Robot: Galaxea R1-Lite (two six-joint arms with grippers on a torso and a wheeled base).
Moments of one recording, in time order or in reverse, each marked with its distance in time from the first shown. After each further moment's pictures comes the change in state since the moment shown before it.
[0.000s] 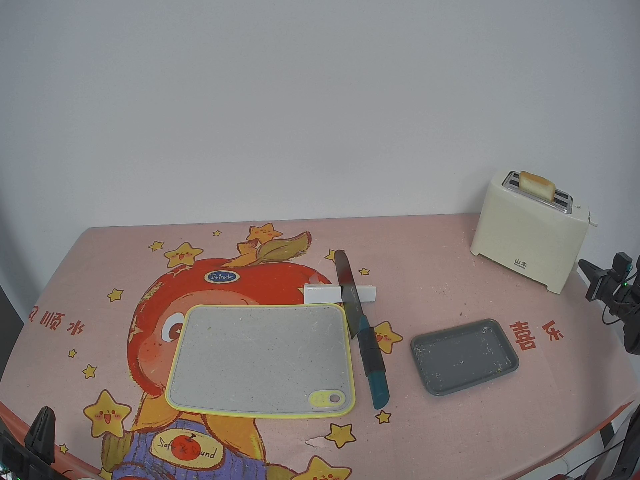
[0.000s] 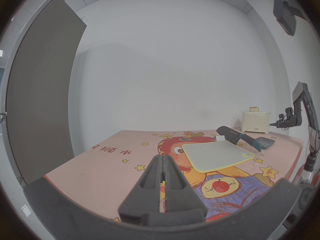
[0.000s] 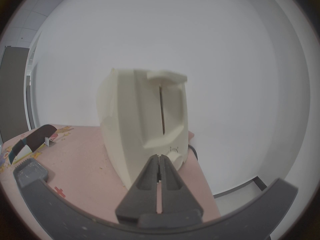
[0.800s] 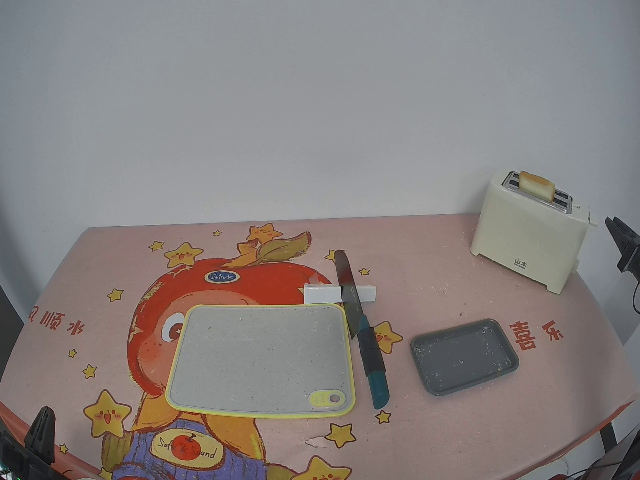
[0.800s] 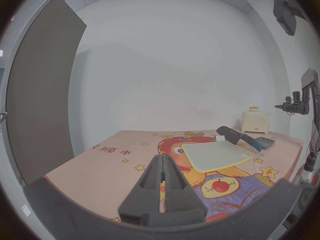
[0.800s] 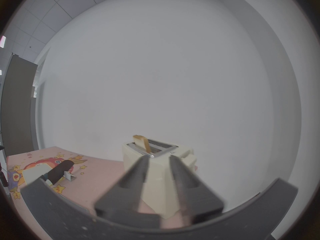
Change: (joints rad) left arm 0.000 0.000 0.000 0.000 0.000 0.000; right arm 0.028 -0.398 0.094 0.027 0.019 0.174
